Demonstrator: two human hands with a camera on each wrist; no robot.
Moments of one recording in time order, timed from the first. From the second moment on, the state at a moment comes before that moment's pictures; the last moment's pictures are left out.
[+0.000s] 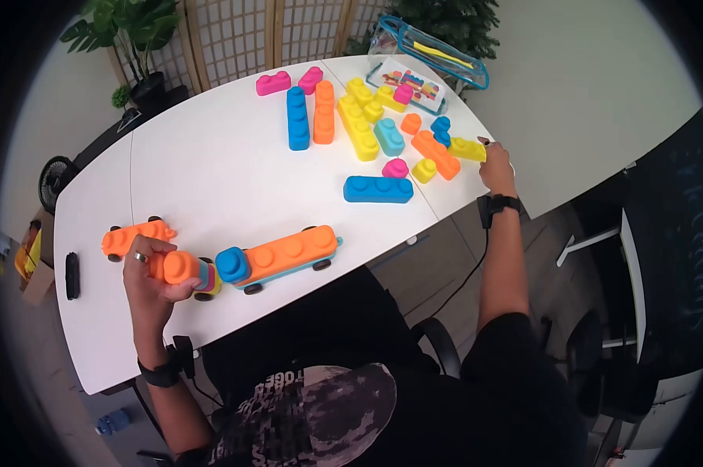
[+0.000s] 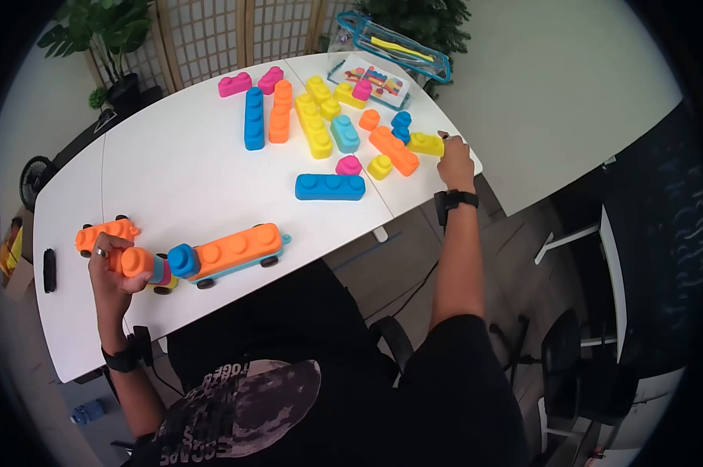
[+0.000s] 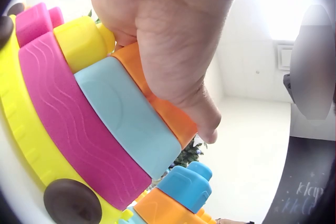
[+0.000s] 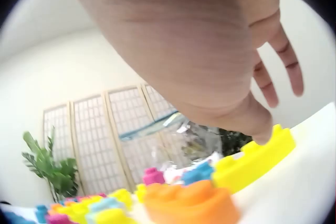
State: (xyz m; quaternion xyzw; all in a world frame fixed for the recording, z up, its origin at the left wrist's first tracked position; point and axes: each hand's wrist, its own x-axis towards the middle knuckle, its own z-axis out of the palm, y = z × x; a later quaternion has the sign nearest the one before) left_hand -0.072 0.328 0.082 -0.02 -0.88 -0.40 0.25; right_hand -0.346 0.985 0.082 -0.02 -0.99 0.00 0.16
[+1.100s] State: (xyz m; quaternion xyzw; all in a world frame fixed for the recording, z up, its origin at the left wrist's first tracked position) left_hand -0.074 0.338 0.095 -0.06 -0.88 -0.35 0.31; right_hand -0.134 0.666 0.085 0.42 -0.89 0.09 0.14
